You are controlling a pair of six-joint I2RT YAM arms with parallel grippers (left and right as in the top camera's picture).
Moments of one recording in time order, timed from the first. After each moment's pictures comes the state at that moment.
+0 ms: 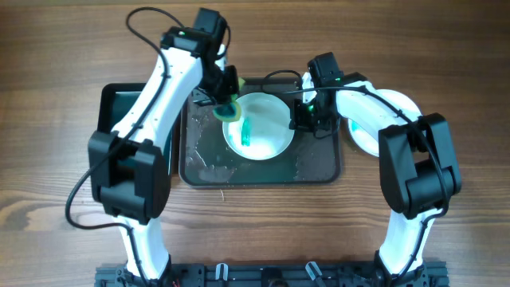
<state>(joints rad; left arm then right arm) -0.32 2.04 1.79 -1.17 0.18 -0.42 0.30 2.05 1.33 -0.66 -0.41 0.33</state>
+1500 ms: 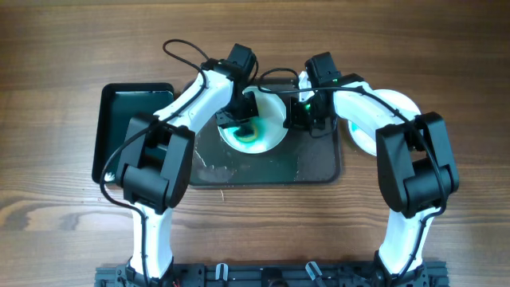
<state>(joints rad) -0.42 2.16 1.59 -0.91 0.13 -0.59 0.31 2.06 1.33 -0.61 -0.46 0.36</state>
